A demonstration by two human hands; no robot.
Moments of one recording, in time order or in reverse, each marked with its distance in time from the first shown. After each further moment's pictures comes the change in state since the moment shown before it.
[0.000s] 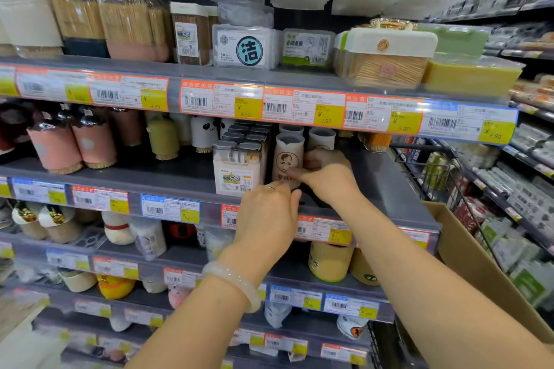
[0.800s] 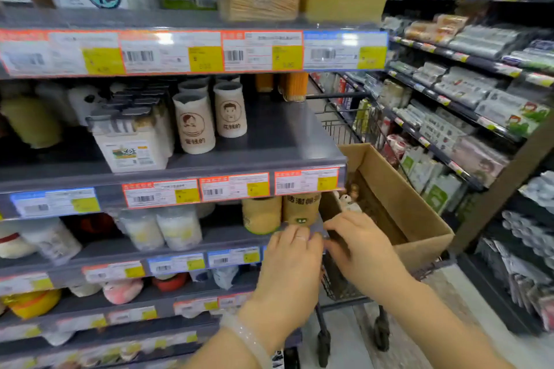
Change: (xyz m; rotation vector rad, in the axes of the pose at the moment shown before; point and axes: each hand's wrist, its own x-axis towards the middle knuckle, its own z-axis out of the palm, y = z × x) left_hand -0.101 0.109 0.063 -0.076 -0.487 0.366; right_hand -0.183 0.150 -0.061 -0.424 0.063 -0.209
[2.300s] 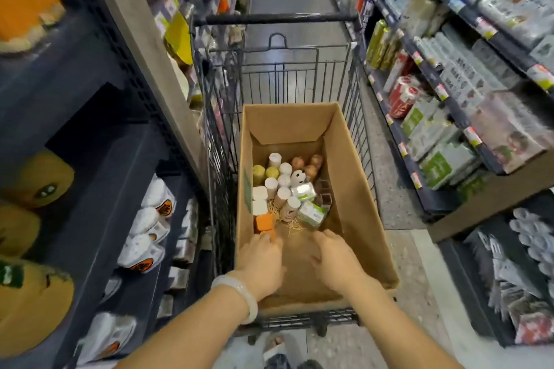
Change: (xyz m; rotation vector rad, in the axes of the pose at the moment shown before) left_hand 0.286 0.079 0.271 -0.072 -0.752 -0.410; right_hand 0.029 0.396 0.085 0.138 -0.766 0.487
